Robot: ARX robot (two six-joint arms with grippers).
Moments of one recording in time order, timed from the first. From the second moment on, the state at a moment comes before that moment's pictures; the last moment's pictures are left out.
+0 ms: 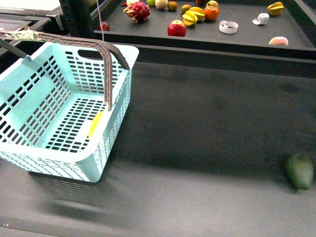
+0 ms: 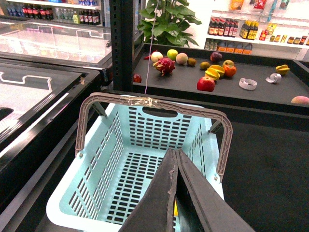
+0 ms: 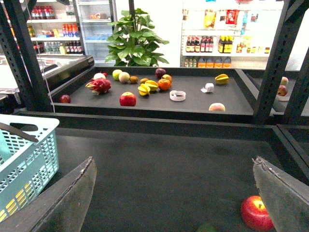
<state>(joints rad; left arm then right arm) 0.00 0.73 0.02 0.71 0.00 -0.01 0.00 0.00 0.01 0.00 0.00 0.00</state>
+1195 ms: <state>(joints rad) 0.00 0.02 0.02 0.01 0.00 -0.01 0.00 0.00 0.01 0.00 0.00 0.00</state>
